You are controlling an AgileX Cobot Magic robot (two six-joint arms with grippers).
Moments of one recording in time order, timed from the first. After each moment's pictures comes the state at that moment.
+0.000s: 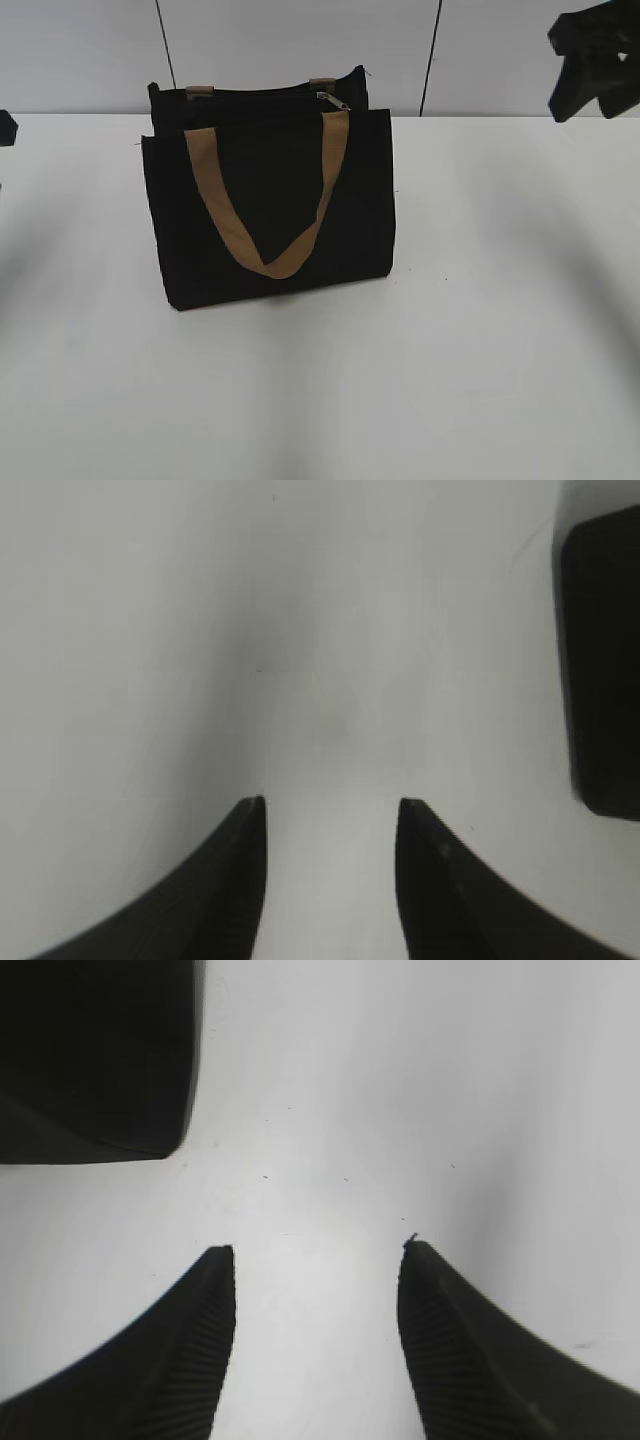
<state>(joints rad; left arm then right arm) -0.12 1.48 -1.08 0.04 0.87 -0.23 0.14 1.65 -1.47 0.14 1.11 -0.10</state>
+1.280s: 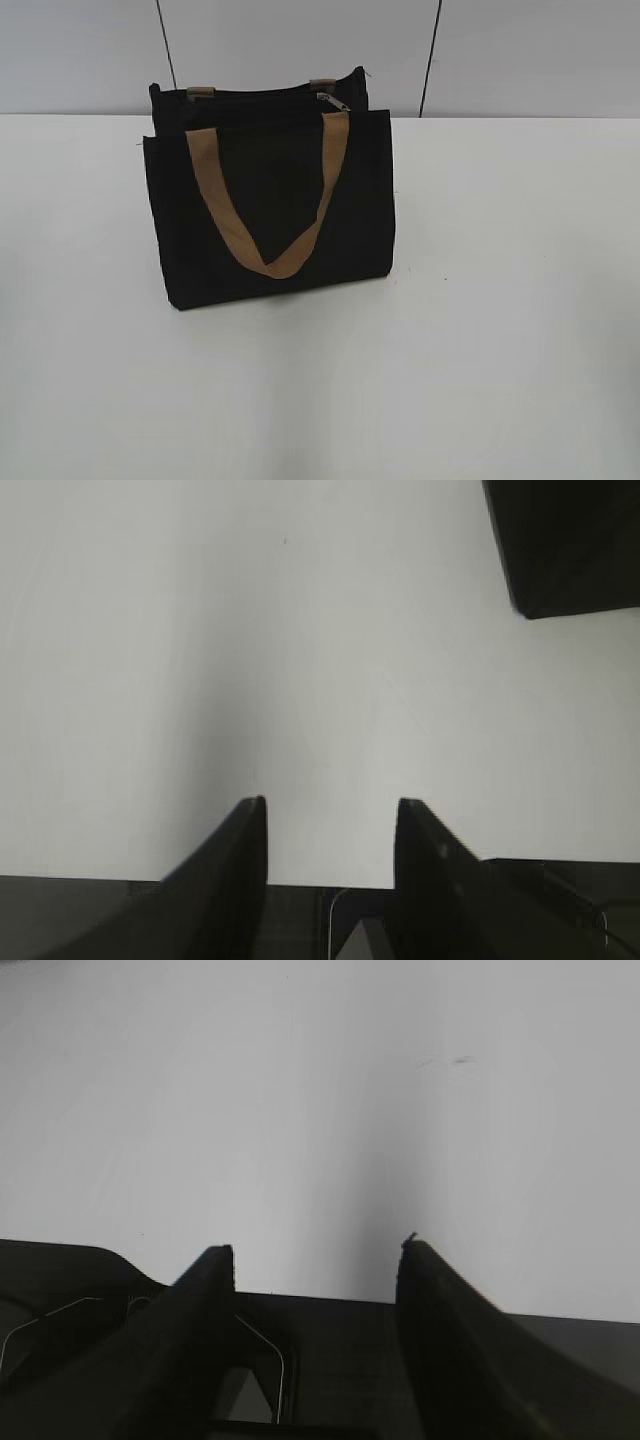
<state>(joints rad) -0.13 0.75 -0.90 0.01 1.22 -0.10 -0.11 0.63 -0.78 0.15 1.22 -0.24</state>
